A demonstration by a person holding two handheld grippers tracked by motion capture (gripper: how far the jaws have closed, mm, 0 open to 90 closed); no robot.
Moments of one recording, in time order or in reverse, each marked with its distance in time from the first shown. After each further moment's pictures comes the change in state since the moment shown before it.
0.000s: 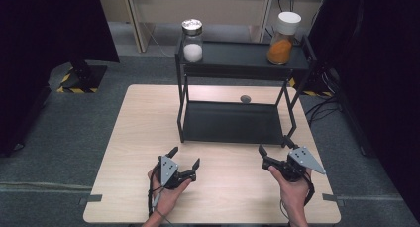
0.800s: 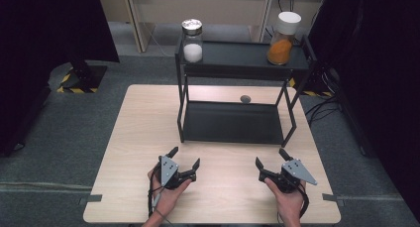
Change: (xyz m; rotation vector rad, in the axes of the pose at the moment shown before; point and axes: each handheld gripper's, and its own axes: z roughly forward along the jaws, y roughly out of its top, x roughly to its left) left arm 0.000 0.000 0.000 0.000 0.000 0.002; right arm 0.007 -0.034 -0.007 0.078 -0.011 -0.014
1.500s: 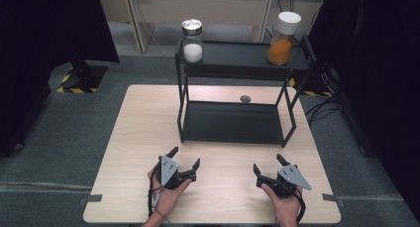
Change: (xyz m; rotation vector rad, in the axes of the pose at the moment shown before) left arm 0.000 0.000 0.000 0.001 -0.001 -0.001; right arm 0.007 -0.017 0.000 0.042 -0.010 -0.041
